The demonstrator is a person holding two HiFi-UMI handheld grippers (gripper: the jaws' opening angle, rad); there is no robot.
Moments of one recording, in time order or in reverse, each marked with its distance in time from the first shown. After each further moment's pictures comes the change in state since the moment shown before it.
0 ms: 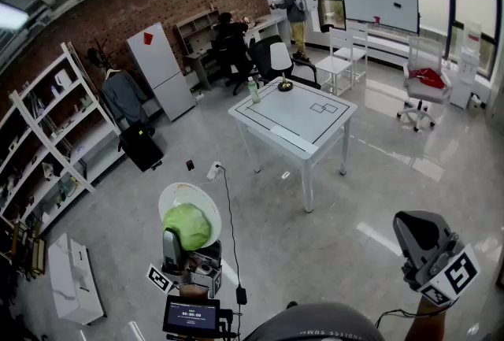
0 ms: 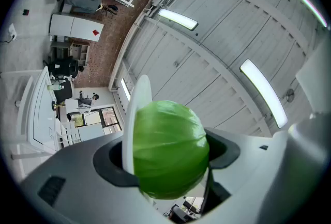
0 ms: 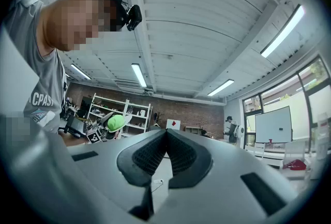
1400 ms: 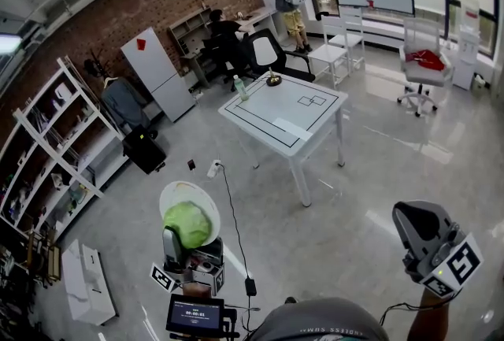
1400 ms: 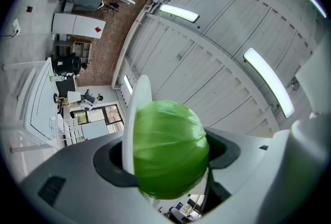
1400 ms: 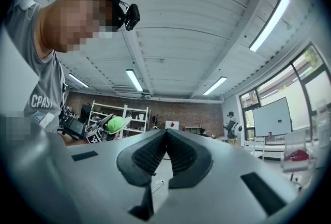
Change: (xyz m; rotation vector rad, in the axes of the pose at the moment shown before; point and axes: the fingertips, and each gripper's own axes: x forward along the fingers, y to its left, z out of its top) left arm 0.053 0.025 -0.111 0.012 0.010 0.043; right arm -0.065 -0.112 -0.024 0.077 -0.033 0.012
